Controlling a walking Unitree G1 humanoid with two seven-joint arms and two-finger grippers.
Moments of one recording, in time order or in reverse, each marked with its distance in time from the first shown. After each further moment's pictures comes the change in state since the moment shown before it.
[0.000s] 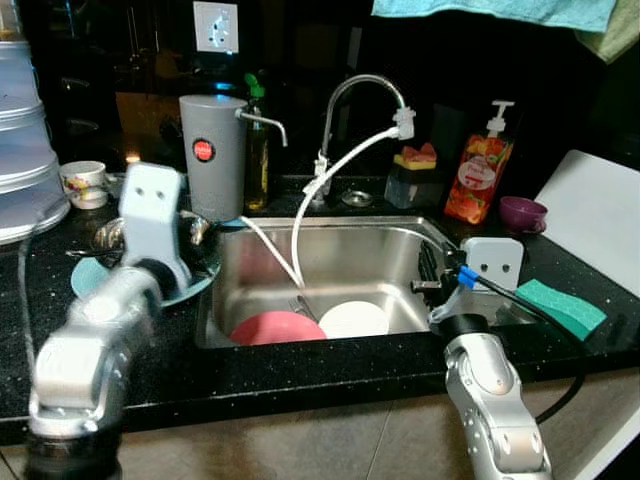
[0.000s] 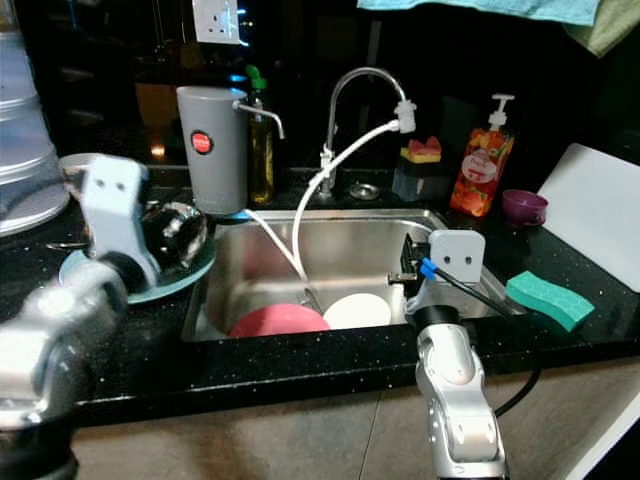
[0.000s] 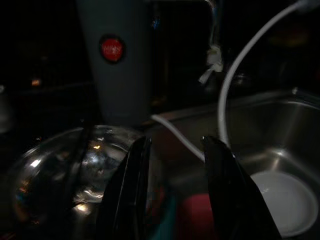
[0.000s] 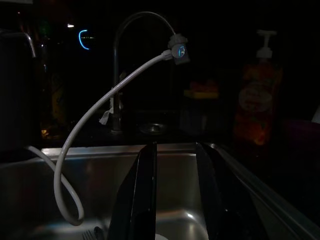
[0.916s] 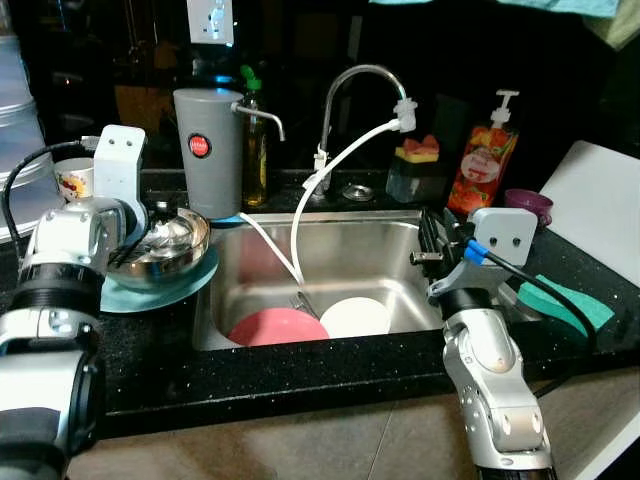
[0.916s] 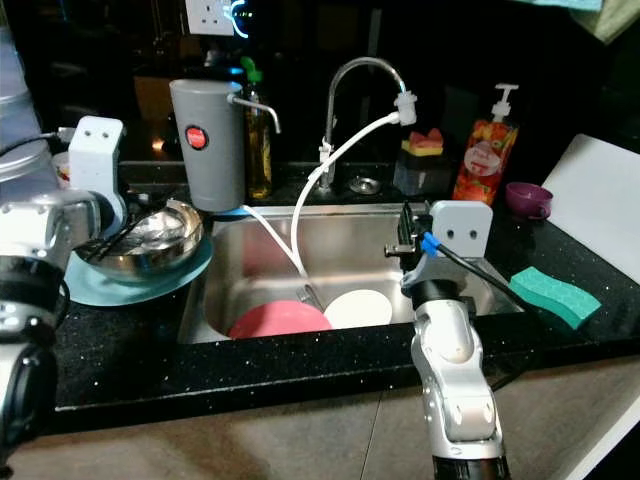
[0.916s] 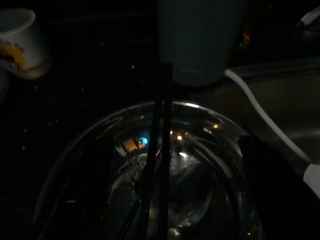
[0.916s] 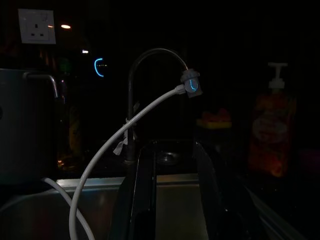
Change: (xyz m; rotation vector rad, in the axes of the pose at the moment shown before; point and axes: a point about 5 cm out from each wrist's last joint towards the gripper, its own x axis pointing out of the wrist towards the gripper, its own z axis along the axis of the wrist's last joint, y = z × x) left arm 0.075 0.054 -0.011 -0.031 0.308 0.142; right arm 0.011 0.013 0.031 0.026 -0.115 0.038
